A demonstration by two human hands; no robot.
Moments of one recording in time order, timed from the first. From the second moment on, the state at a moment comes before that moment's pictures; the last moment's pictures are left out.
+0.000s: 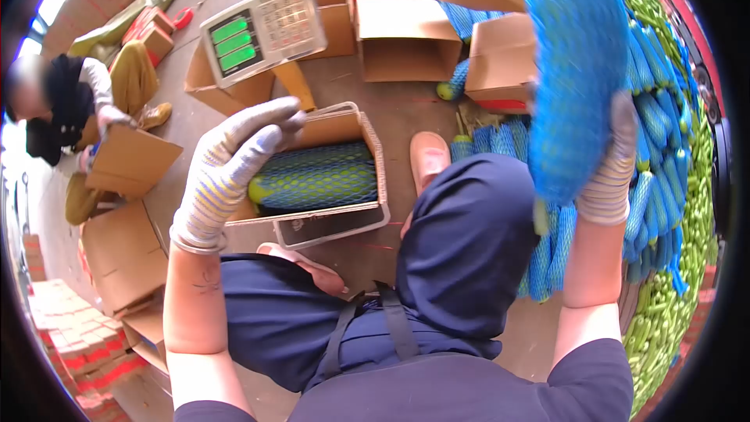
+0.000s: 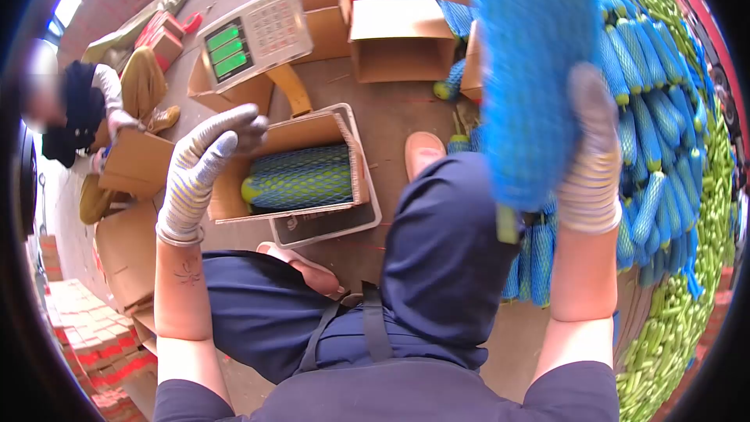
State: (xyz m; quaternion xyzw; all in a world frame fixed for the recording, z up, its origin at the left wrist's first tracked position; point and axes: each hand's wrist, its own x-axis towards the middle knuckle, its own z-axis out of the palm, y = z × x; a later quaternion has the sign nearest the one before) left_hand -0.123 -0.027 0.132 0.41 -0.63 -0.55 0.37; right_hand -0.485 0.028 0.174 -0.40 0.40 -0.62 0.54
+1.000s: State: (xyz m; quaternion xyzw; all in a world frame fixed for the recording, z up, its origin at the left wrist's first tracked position) left_hand -0.068 -0.040 0.090 0.51 -0.79 -0.20 0.28; right_hand -0.380 -0.057 0.129 -0.73 0.42 -0.35 0.41
